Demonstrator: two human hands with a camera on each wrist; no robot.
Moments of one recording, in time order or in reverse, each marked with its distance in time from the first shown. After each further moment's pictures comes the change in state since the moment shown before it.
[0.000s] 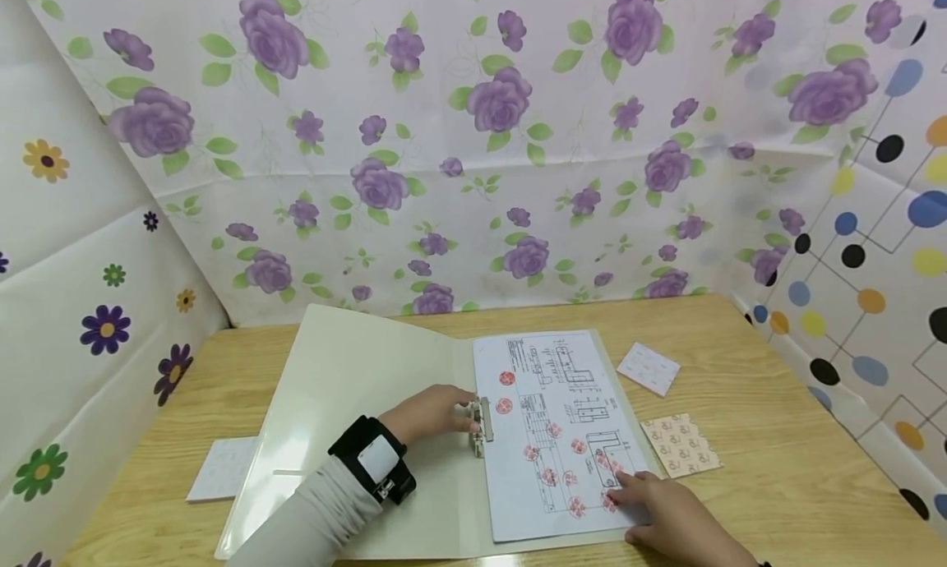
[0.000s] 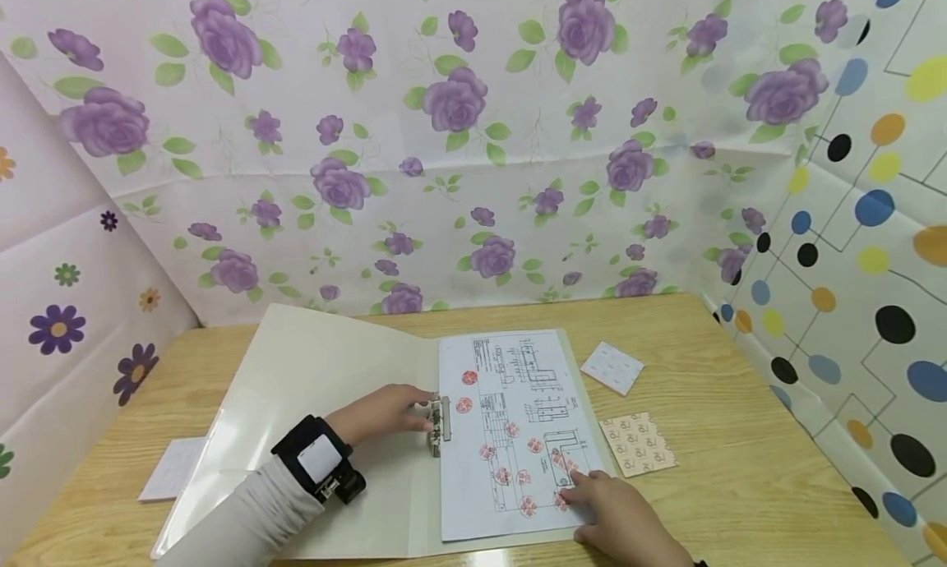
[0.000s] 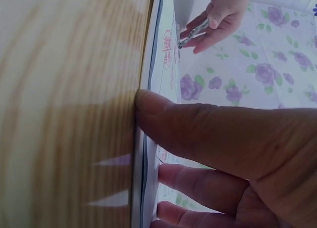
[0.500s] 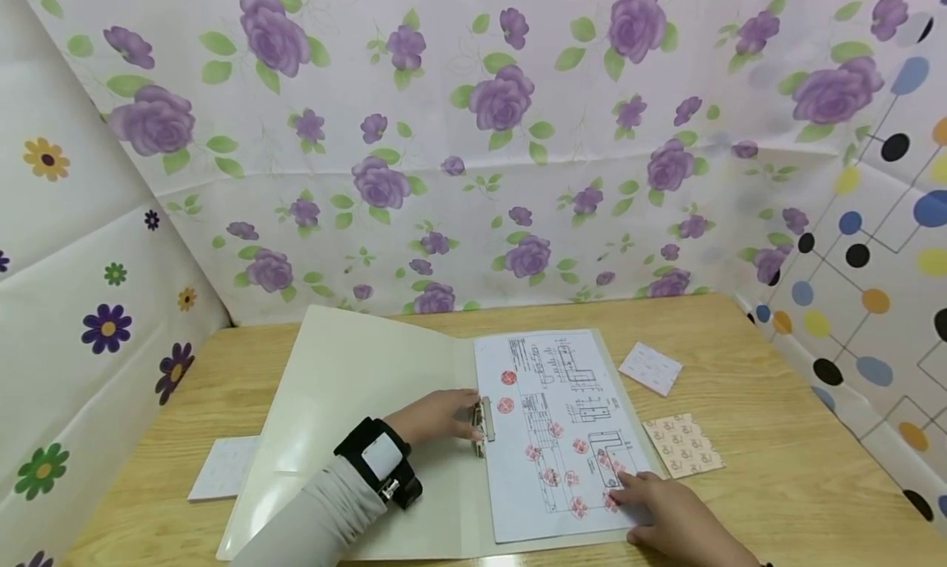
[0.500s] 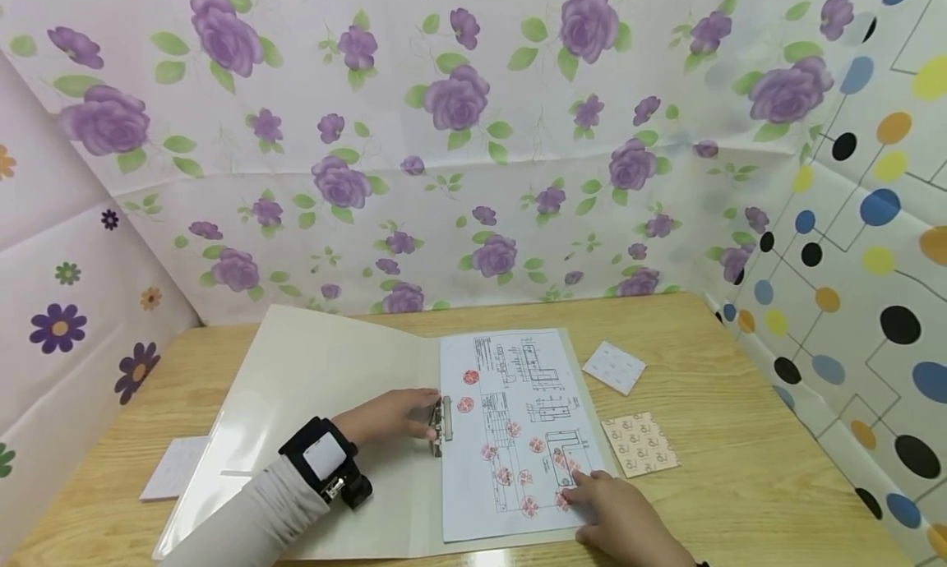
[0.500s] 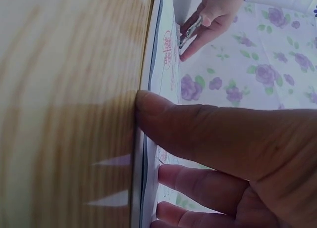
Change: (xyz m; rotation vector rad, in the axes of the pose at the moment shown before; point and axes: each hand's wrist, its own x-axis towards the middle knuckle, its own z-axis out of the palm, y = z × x) left_hand 0.005 -0.007 0.009 -0.049 -0.040 -0.050; right_hand 0.001 -0.002 0.000 -0.007 0.001 0.017
